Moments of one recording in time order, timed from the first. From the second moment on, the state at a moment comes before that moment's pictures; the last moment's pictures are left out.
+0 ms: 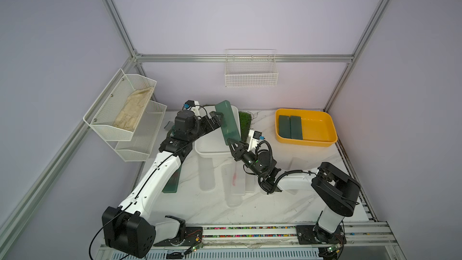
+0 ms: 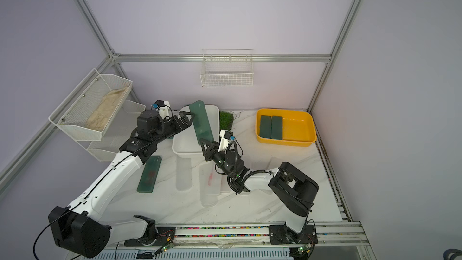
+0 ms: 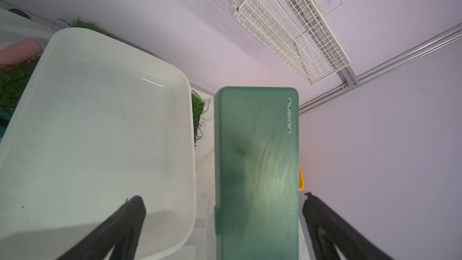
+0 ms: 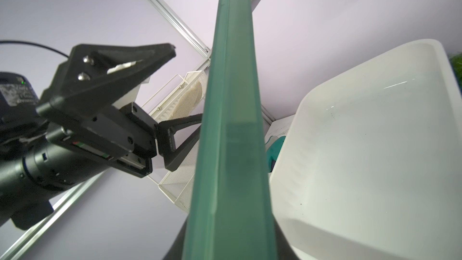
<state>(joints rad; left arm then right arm) -0.27 1.25 1.19 -0.26 0.20 -0.71 0.90 1.69 0.81 1.06 0.19 0.80</state>
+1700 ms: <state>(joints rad) -0.83 1.23 0.88 -0.09 -0.02 -0.31 -0.37 1.78 1.04 0.07 -0.60 0.96</state>
